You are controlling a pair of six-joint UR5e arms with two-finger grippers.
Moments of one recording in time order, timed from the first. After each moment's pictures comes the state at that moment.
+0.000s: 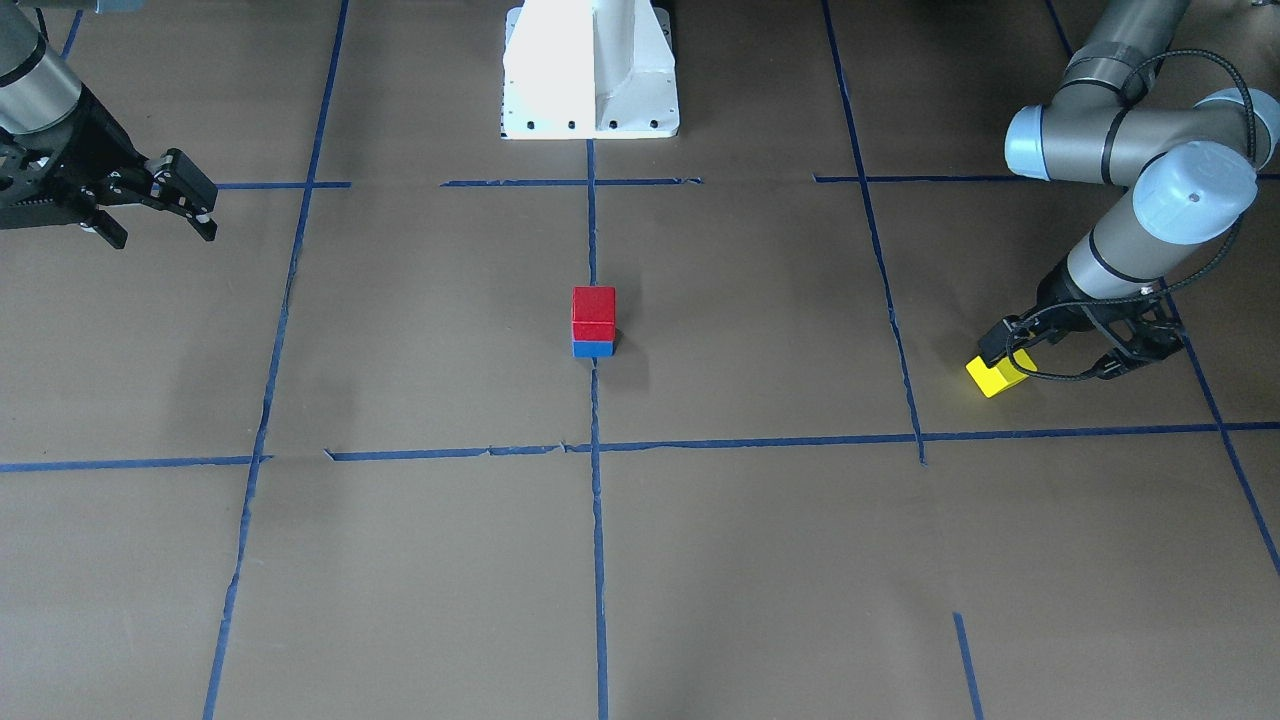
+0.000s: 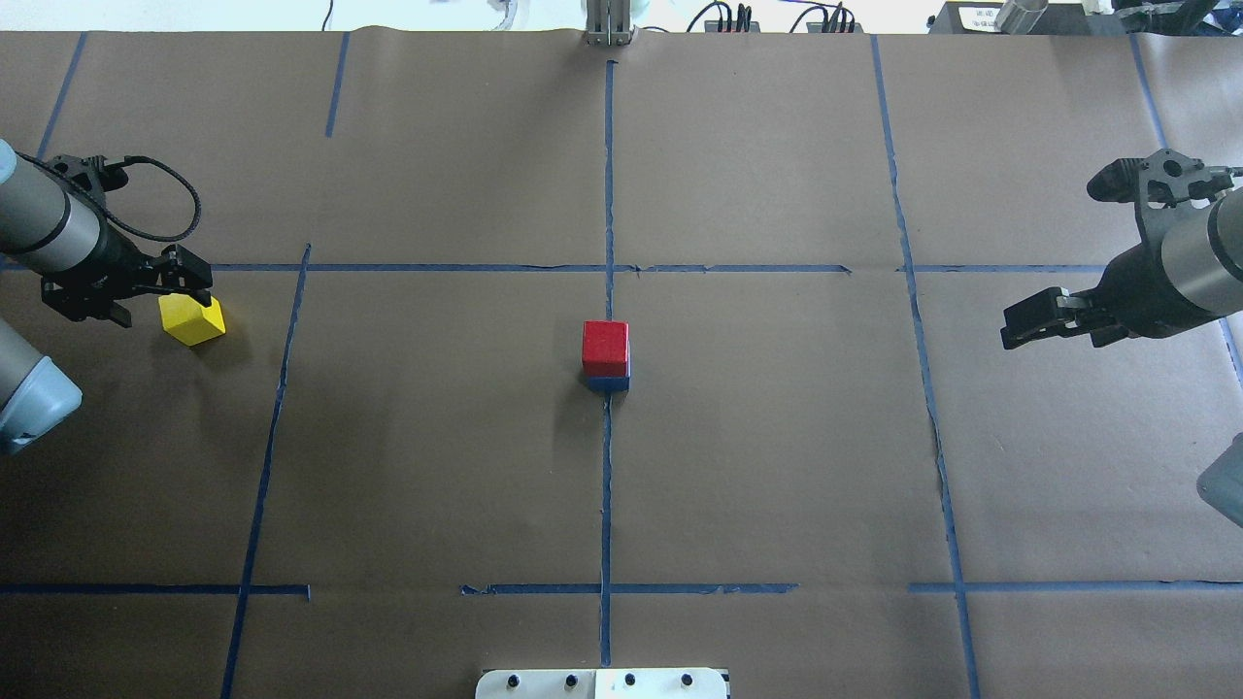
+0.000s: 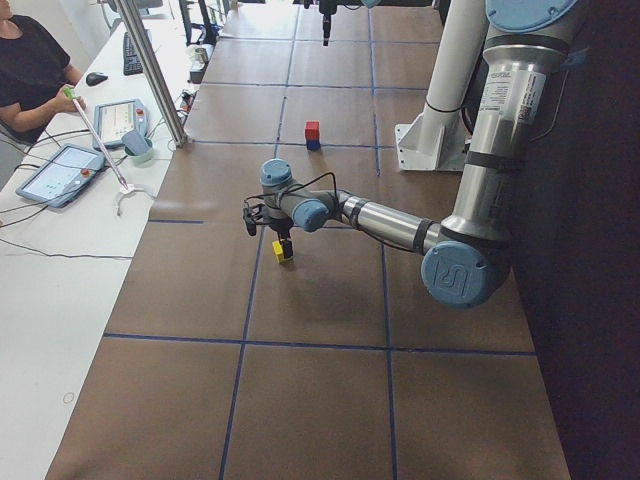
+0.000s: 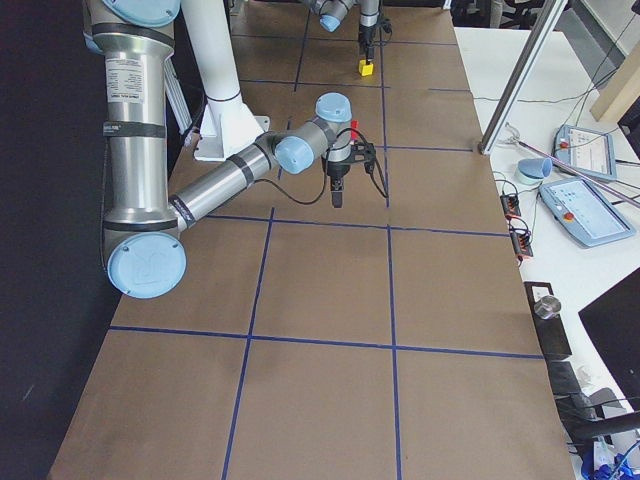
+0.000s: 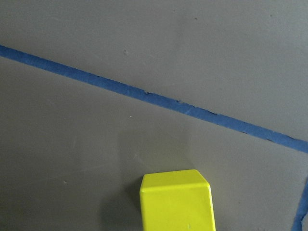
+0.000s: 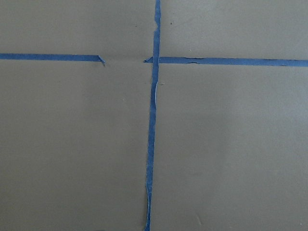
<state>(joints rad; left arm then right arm) -0.95 -1.74 -1.61 -1.90 -2.15 -1.12 0.92 -1.58 2.15 -1.50 2.14 0.84</state>
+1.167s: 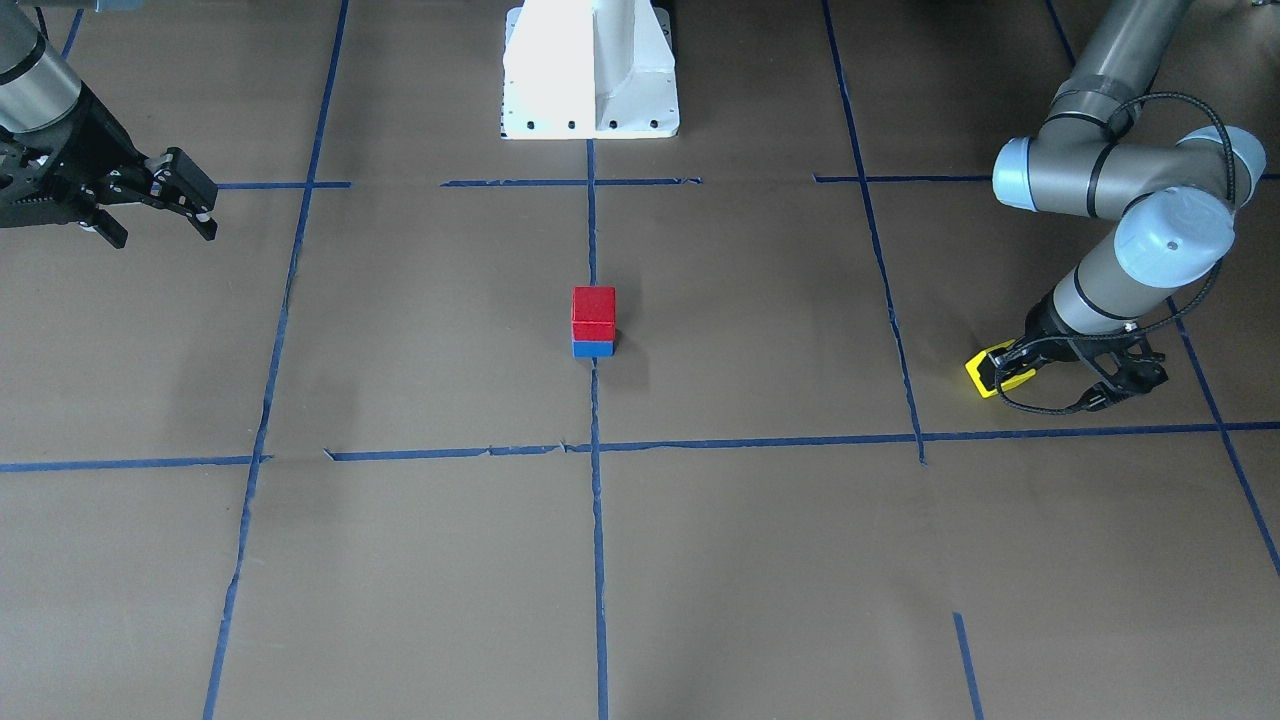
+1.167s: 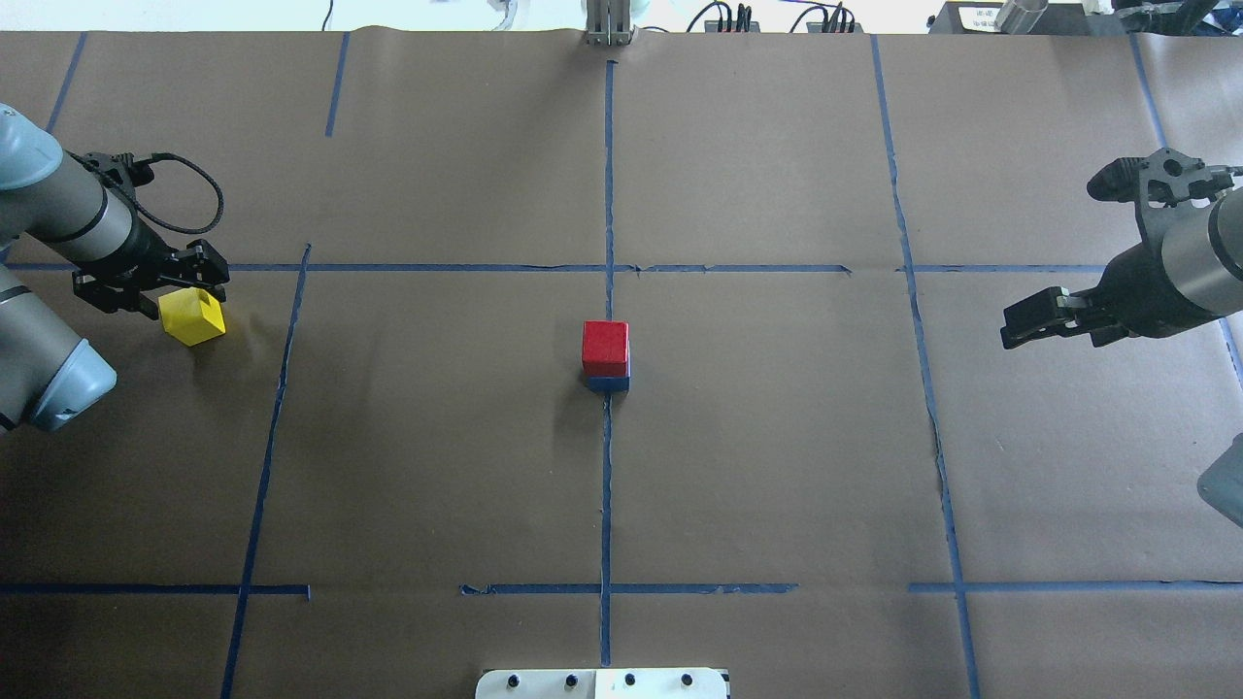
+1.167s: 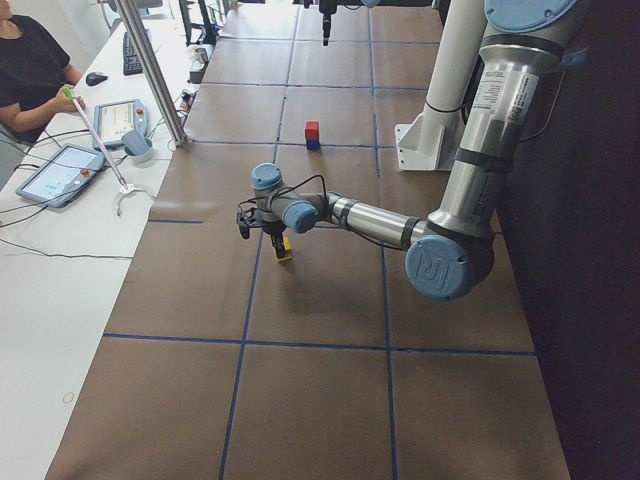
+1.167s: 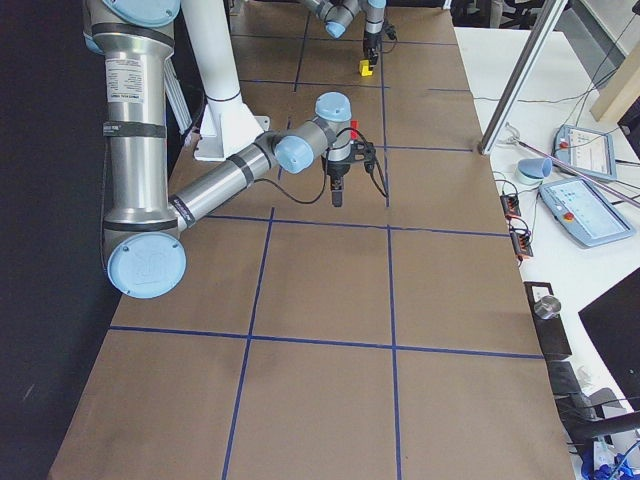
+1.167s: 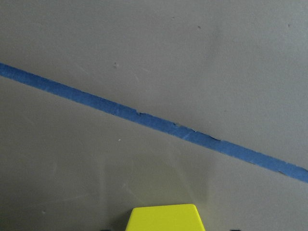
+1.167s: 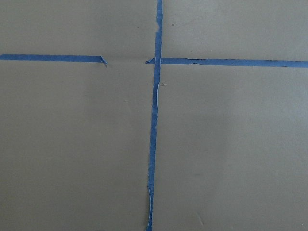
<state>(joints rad) -0.95 -1.81 -1.53 -1.90 -2.15 -1.12 0.92 -1.57 2.15 -1.50 2.14 0.84</state>
